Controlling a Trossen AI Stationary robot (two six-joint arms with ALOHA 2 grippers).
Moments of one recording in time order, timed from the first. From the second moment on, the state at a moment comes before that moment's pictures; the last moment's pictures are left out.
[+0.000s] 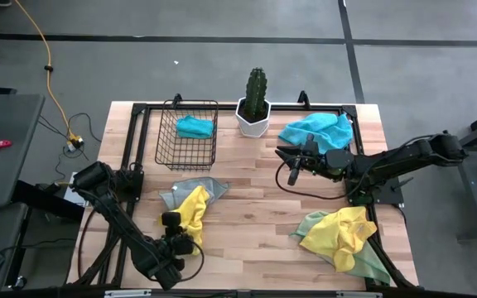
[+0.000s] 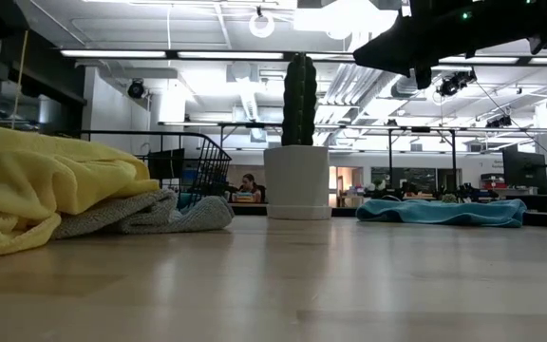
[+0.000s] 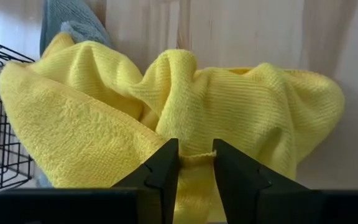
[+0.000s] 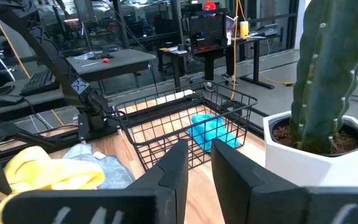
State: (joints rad) left arm -0.79 1.89 1.26 -1.11 -0.55 -0.97; right arm 0.08 1.04 0.44 0.55 0.50 0.16
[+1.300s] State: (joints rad) left arm -0.87 2.10 1.44 -1.33 -0.72 -1.14; right arm 0.08 1.04 0.44 0.55 0.51 0.16
